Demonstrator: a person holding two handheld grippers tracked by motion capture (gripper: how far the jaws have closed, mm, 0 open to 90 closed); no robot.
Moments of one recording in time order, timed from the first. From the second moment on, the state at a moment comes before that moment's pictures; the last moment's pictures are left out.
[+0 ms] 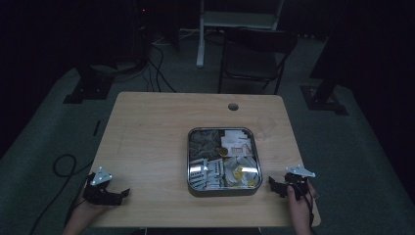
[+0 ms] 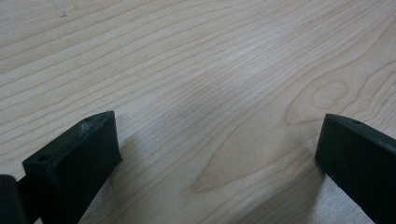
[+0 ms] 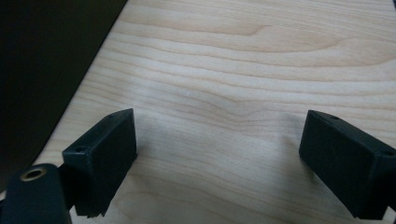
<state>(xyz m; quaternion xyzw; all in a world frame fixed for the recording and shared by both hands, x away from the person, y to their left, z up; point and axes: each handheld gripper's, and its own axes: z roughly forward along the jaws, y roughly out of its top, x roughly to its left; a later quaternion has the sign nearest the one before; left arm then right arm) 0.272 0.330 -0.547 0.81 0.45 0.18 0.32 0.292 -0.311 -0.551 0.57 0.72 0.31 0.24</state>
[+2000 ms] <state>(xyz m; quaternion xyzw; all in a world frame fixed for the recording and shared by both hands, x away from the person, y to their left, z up) 0.309 0.238 -0.500 0.85 0.35 0.15 0.36 0.292 -0.313 -0.551 0.57 0.73 0.31 0.24</state>
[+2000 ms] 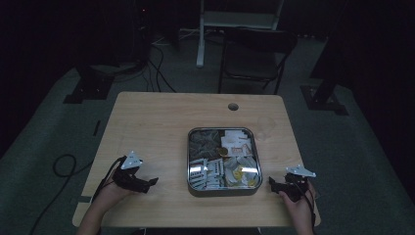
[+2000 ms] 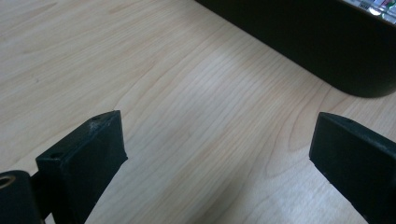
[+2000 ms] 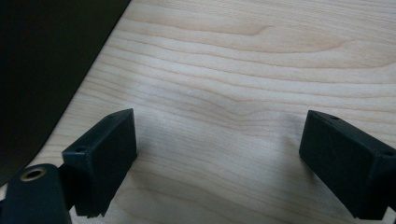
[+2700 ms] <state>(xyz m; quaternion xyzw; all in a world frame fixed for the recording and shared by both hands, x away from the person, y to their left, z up) 0.322 0.195 -0.480 0.87 0.30 0.13 0.37 0.292 -0.313 -0.551 0.57 0.73 0.31 0.24</state>
